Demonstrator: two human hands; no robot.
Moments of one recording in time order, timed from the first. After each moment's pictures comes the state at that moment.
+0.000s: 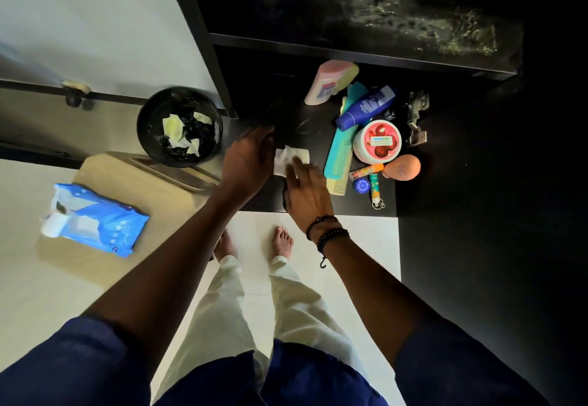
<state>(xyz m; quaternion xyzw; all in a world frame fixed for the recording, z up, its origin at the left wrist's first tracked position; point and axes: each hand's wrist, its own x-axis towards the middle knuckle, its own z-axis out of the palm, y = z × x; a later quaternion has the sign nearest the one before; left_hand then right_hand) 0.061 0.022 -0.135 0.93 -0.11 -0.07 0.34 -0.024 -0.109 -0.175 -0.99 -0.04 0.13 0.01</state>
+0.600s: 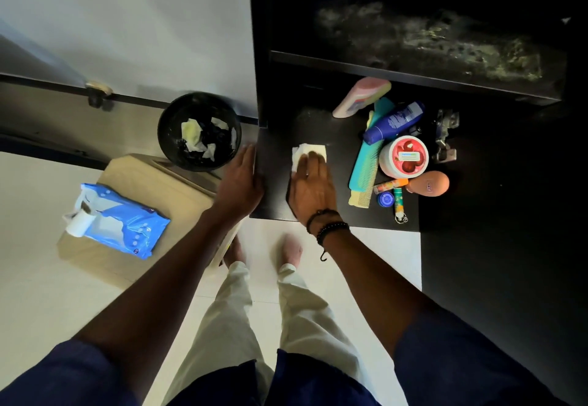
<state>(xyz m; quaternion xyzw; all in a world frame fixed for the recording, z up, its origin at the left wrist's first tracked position) 0.049 0.088 -0.152 0.92 -0.08 -0.18 0.33 0.016 -0.064 -0.160 -0.97 0.04 0.23 0.06</state>
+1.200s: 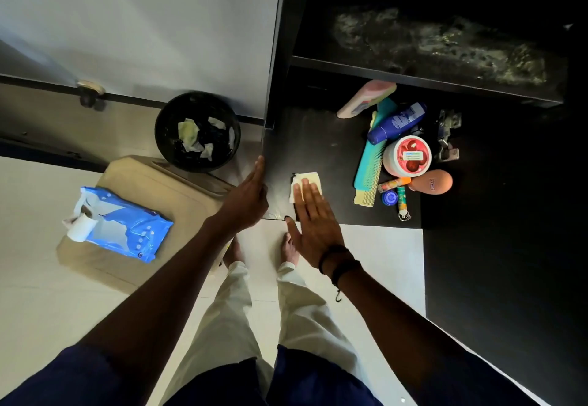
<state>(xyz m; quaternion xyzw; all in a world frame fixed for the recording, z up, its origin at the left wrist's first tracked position) 0.036 0.108 -0.168 0.88 -0.12 -0.31 0.34 -0.057 -0.056 -0.171 -0.97 -0.01 0.20 0.10</state>
